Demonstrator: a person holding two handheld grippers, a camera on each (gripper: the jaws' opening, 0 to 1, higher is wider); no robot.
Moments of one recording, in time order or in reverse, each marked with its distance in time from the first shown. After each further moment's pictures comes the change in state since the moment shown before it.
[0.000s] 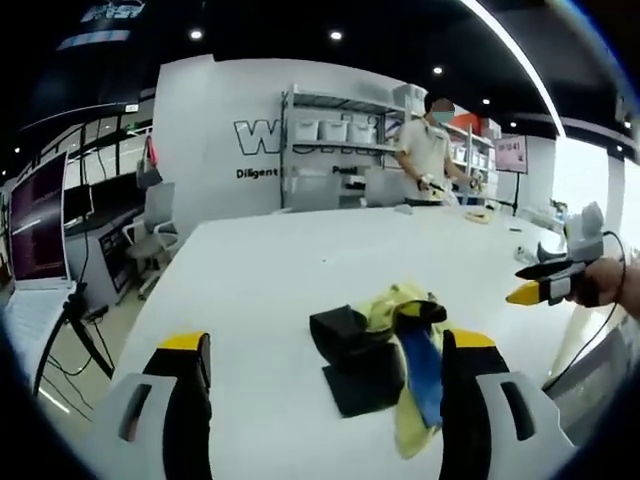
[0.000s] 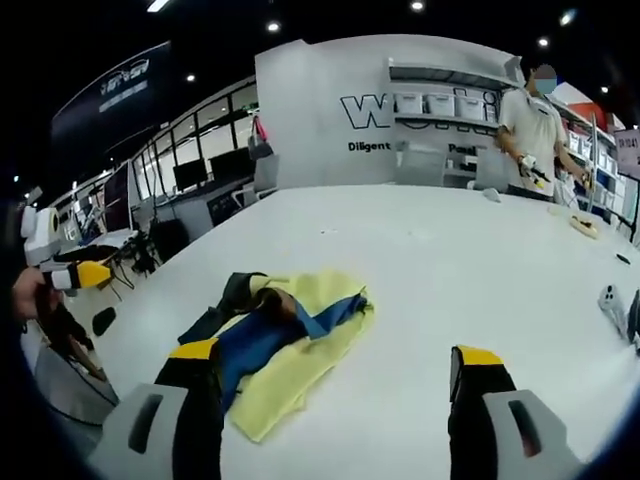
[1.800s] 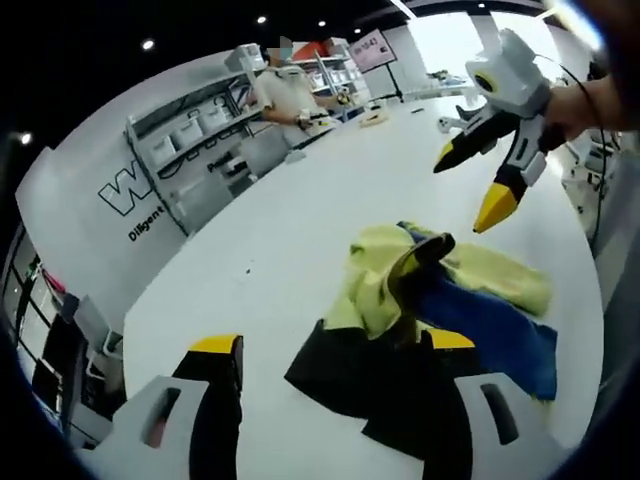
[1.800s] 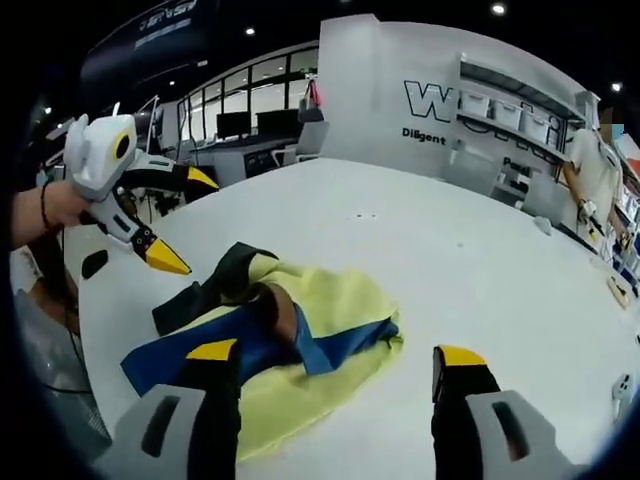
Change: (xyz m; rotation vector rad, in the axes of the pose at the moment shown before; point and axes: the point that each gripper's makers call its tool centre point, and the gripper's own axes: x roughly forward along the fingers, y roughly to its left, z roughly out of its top) left arm 0.156 -0.047 -0.024 0.651 0.171 -0.357; right arm 0.090 0.015 0.002 -0.249 0.116 0.121
